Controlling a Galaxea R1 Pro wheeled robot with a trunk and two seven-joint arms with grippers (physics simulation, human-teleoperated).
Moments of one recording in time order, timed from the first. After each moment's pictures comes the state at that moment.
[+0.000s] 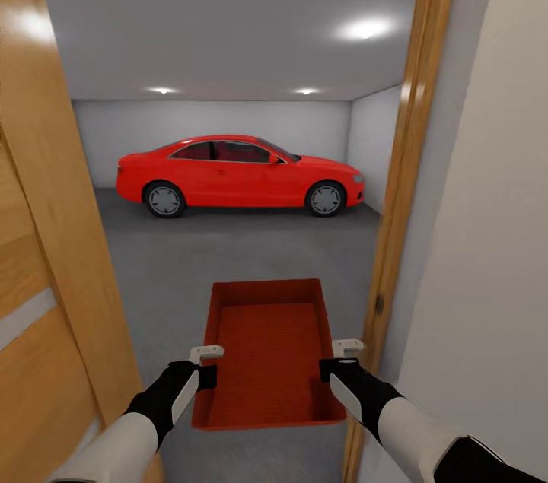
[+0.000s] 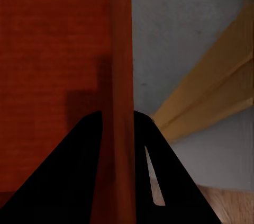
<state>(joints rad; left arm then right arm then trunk) -0.66 -0.08 0.00 -0.44 0.11 0.45 0.13 -0.76 0.07 0.63 -0.28 -0.60 0.24 -0.33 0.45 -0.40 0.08</state>
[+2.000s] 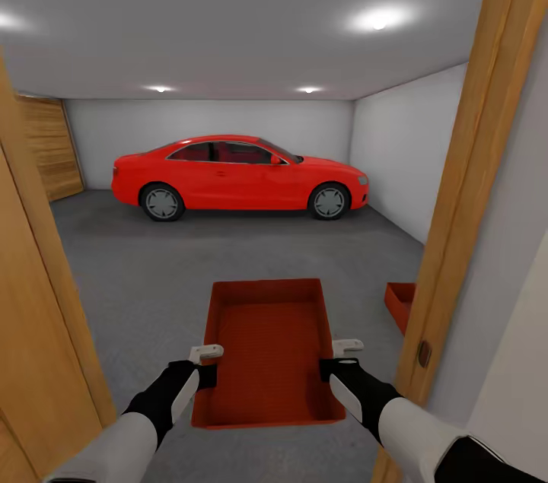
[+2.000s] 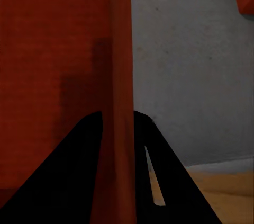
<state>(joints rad) -0.67 -0.07 -0.02 -0.44 0.14 0.45 0.14 -0.76 0.07 0.65 -0.28 -0.62 0.22 -0.33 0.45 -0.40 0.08</state>
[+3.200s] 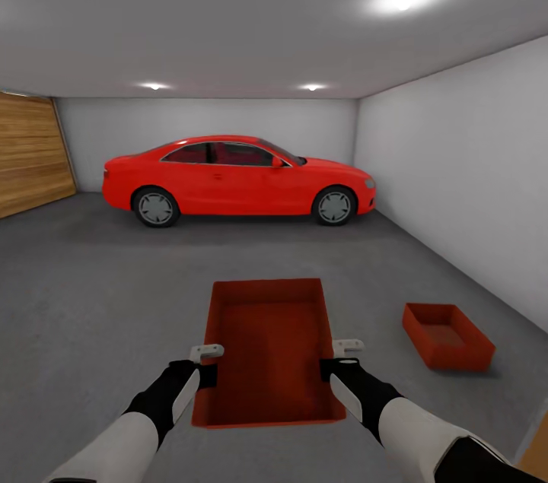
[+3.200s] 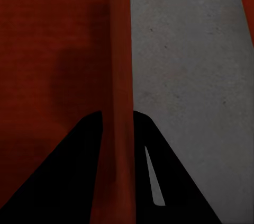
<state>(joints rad) -0.67 -0.08 -0.01 -0.45 0.12 0.45 0.14 -0.76 0.07 0.64 -0.28 -0.61 0.22 -0.33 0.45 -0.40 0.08</state>
